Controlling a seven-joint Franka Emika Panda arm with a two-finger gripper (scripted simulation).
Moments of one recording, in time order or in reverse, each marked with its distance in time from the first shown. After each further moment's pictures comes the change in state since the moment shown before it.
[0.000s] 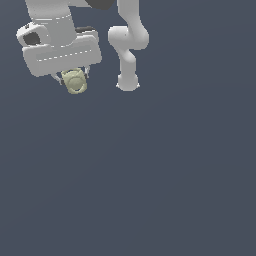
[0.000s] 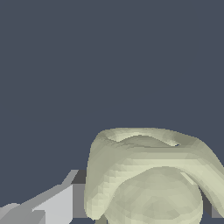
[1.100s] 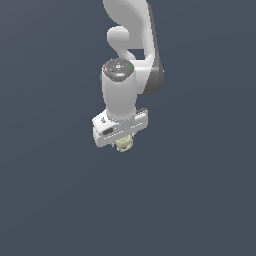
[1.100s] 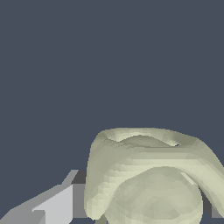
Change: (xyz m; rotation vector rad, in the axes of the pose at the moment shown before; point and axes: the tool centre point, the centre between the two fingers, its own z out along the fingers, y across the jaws) arm 0.169 -0.086 0.196 -0.002 -0.004 -0.001
